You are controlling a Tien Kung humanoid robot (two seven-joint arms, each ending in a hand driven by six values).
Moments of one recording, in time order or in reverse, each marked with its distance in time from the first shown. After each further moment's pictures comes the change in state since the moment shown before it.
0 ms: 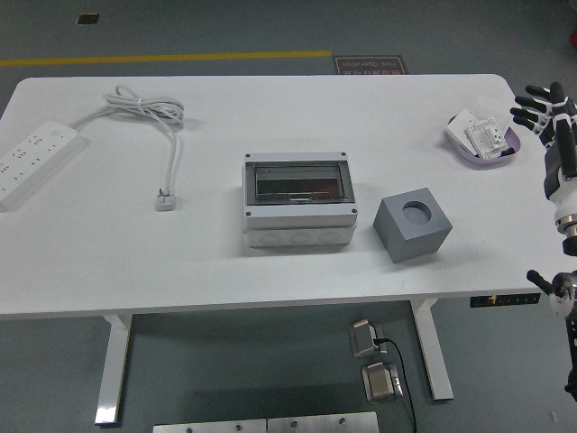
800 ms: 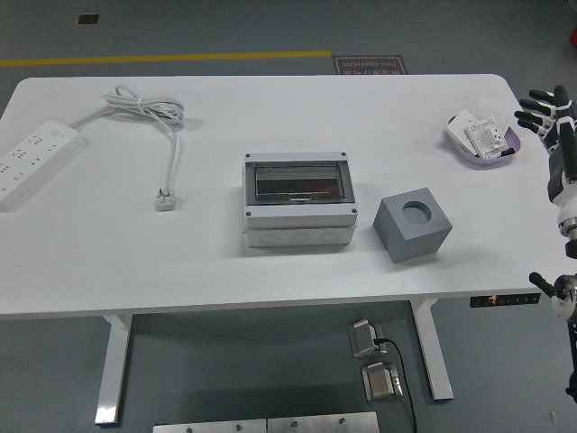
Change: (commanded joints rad) left arm -0.004 0.006 -0.470 0.000 0.530 -0.243 0.049; right arm -0.008 0.007 0.017 -0.003 -0.011 0.002 0.003
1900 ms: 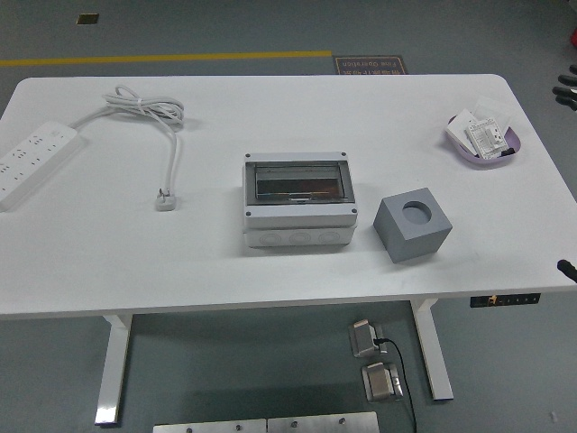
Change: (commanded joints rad) left arm 0.008 0.012 -0.045 0.000 -0.107 -0.079 0.179; right arm 0.003 -0.036 0.077 0.045 -0.017 0.005 -0.003
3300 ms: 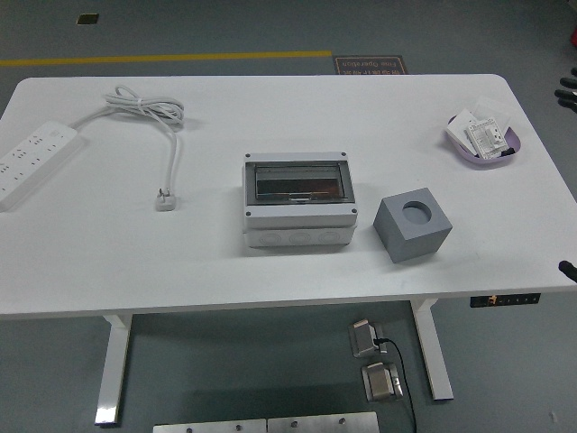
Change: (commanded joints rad) left arm -0.002 -0.005 -0.035 0.000 0.069 0.000 0.048; right arm 0.000 0.003 0.007 -0.005 -0.014 -0.002 -0.006
